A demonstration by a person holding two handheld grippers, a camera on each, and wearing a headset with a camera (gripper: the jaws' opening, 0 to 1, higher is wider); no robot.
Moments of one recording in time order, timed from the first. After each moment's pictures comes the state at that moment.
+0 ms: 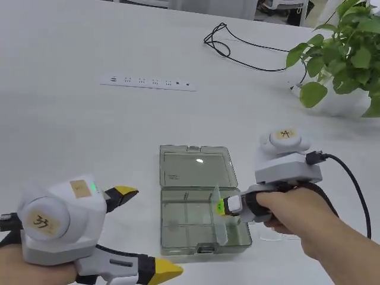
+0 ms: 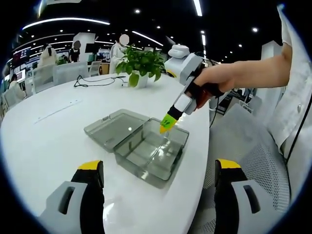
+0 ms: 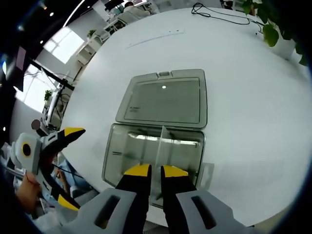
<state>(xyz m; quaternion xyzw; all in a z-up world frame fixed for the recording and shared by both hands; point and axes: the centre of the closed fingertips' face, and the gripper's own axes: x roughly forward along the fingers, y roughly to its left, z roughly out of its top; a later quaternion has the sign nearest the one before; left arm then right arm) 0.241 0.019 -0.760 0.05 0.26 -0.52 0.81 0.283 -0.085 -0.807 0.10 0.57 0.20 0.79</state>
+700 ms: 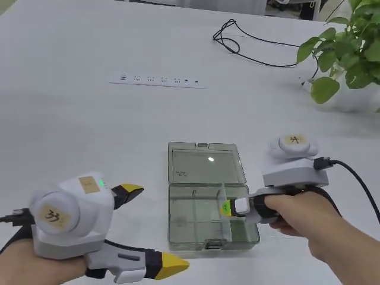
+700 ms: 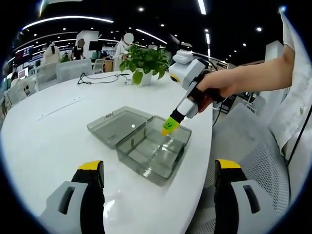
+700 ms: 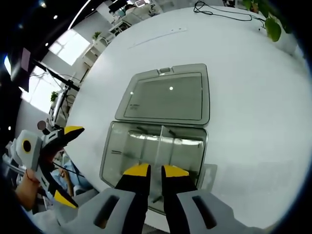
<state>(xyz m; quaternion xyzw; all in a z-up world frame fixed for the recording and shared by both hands) 0.241 0.023 -0.762 0.05 0.27 -0.50 0.82 0.281 -0.085 -0.817 0.12 0.55 0.23 0.79</state>
